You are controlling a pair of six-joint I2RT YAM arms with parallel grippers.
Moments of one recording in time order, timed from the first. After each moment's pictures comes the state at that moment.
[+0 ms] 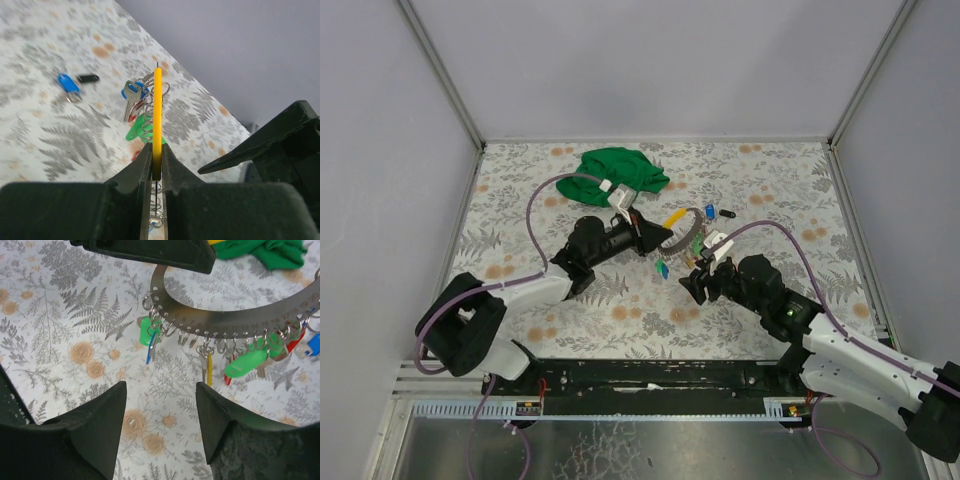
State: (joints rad) left arm -0.67 1.47 0.65 0.80 0.35 -0.60; right arm 0.82 0.79 0.46 -0.01 -0.03 0.03
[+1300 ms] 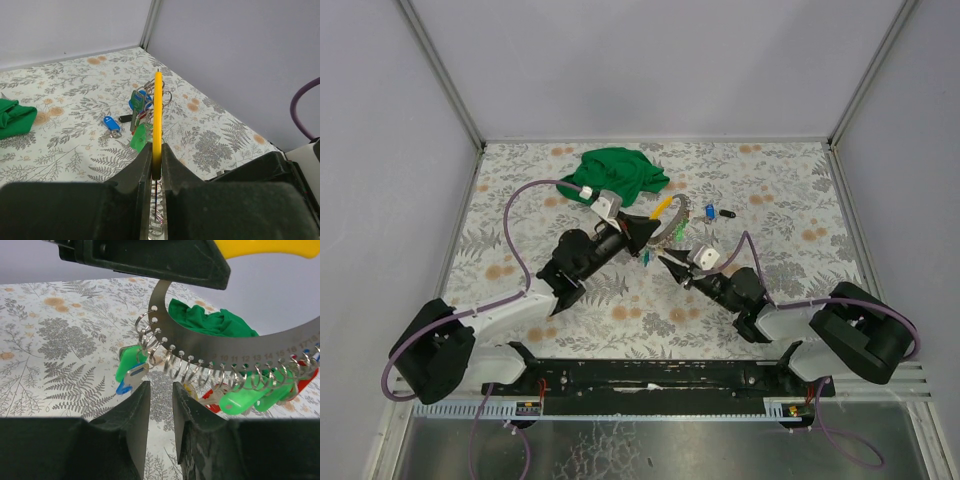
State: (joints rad) left arm -0.73 1.26 0.59 0.79 0.09 -0.36; right arm 0.82 1.38 0.24 1.28 -0.11 -0.19
